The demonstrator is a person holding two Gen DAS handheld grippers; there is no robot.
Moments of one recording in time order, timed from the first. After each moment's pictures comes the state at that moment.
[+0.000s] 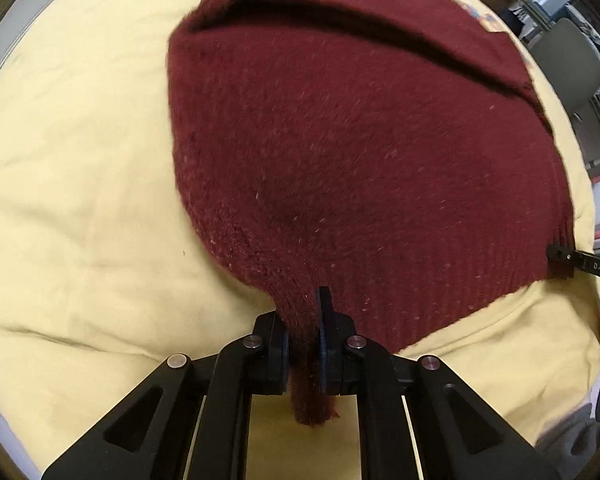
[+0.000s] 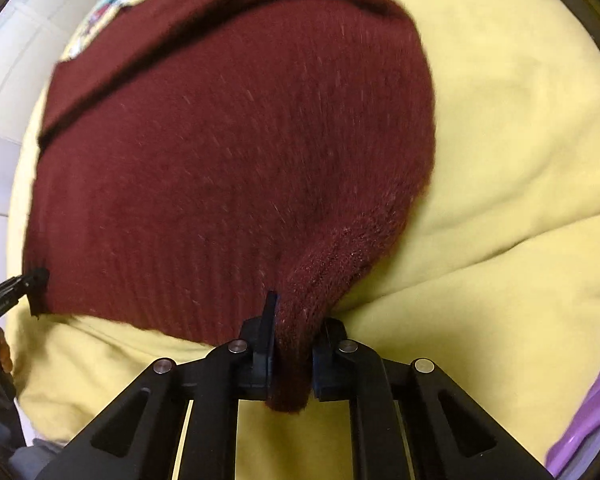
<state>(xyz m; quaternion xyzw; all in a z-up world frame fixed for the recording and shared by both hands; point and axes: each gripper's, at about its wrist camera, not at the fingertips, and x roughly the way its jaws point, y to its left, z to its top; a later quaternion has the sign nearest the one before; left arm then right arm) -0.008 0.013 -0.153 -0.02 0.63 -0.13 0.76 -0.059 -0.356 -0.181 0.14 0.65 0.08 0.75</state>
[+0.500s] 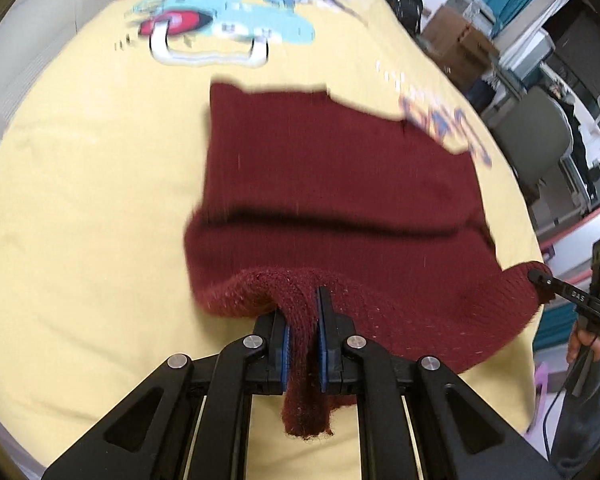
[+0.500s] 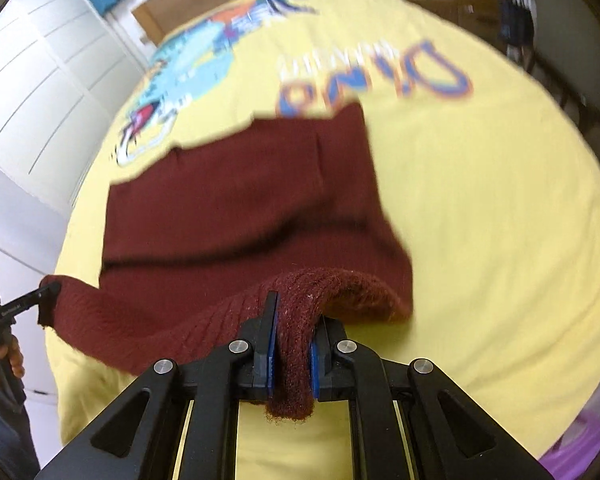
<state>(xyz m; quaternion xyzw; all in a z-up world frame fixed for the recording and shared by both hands) 0.073 0.011 -0.044 -0.08 0.53 -0.15 0.83 0.035 -0.378 -0.047 0.15 0.50 0.08 0.85</state>
